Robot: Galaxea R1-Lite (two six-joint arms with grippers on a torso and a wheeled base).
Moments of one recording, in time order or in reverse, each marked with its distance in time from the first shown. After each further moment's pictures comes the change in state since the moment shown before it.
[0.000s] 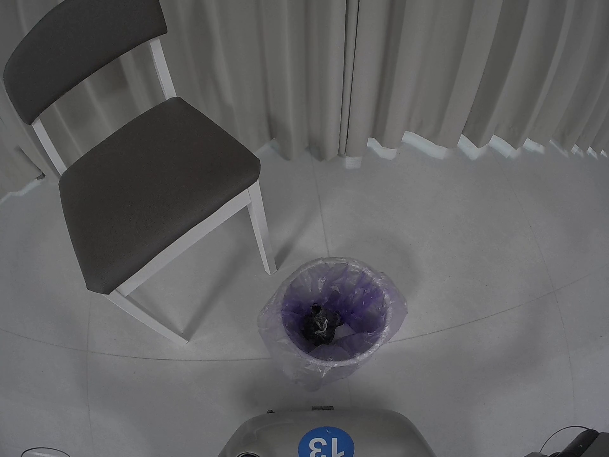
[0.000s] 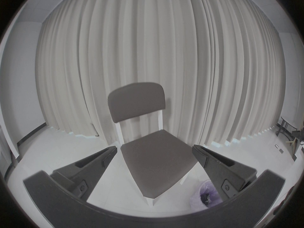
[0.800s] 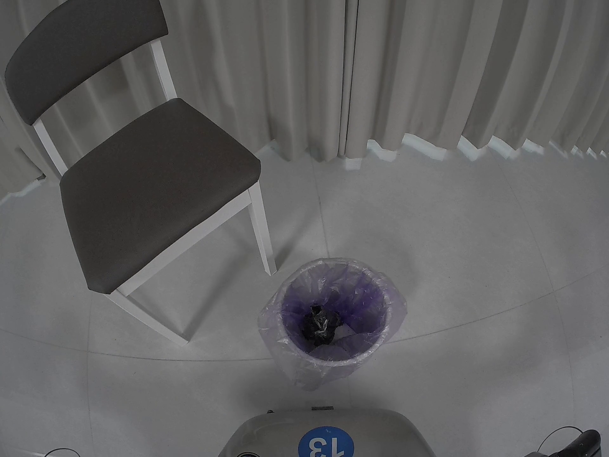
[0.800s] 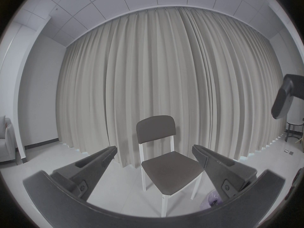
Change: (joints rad) left arm 0.207 -0.623 0.027 0.297 -0.120 0.062; right arm -0.141 -0.653 0.025 0.338 0.087 0.316
